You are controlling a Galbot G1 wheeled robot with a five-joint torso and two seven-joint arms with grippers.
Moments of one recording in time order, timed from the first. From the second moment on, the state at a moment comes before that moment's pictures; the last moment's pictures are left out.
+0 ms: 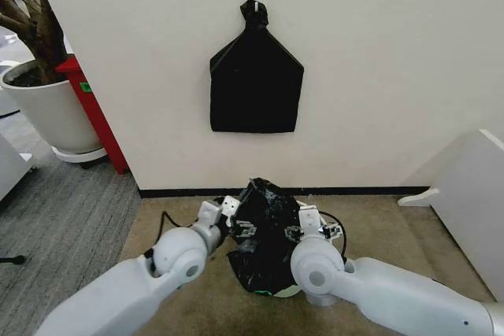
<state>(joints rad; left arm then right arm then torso) 0.79 -0.92 0.28 -2.00 -0.98 0.71 -0.54 -0.55 0.88 -0.66 2.06 1.47 -0.42 1.52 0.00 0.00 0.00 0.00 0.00</state>
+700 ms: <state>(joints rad) 0.66 -1.11 0.37 -1.88 -1.40 0.74 -1.04 -0.63 0.87 -0.60 2.08 1.45 -0.42 1.52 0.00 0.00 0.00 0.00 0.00</state>
